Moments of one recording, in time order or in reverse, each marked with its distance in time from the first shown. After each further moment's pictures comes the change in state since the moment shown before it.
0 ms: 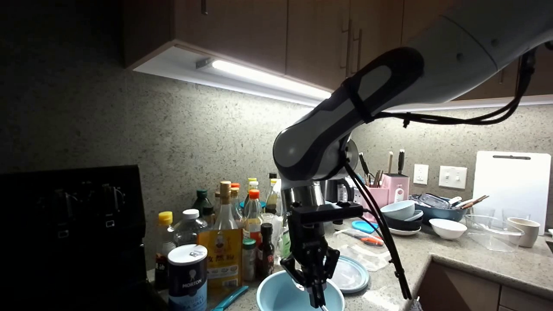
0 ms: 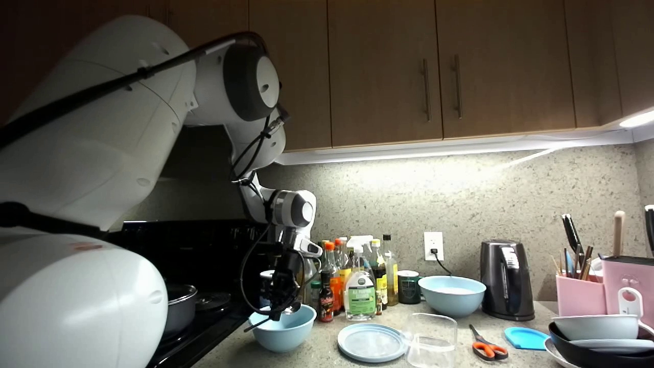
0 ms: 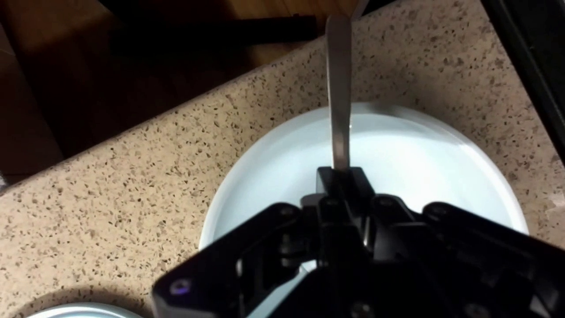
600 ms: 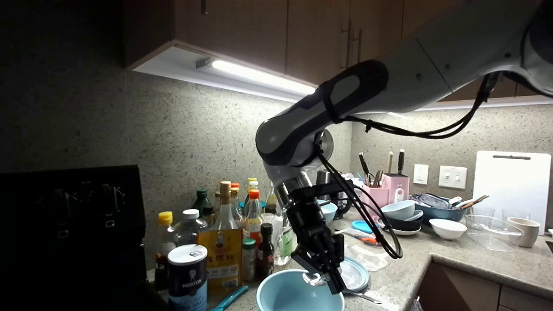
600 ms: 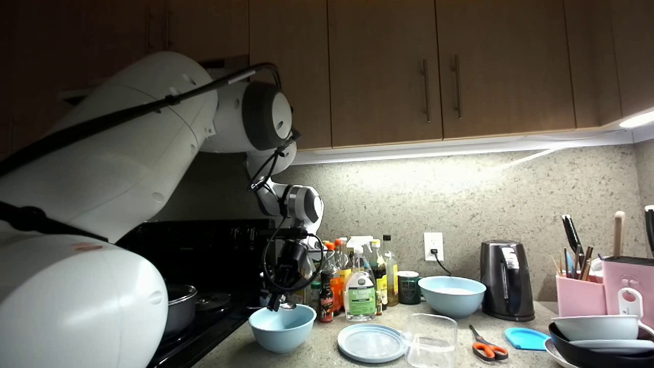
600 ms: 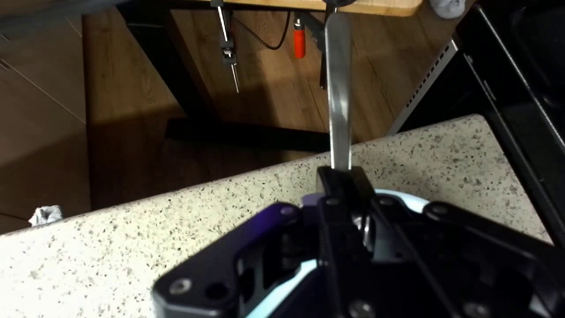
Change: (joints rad) arm 0.001 0.163 -0.011 0.317 -0.033 -0.503 -0.150
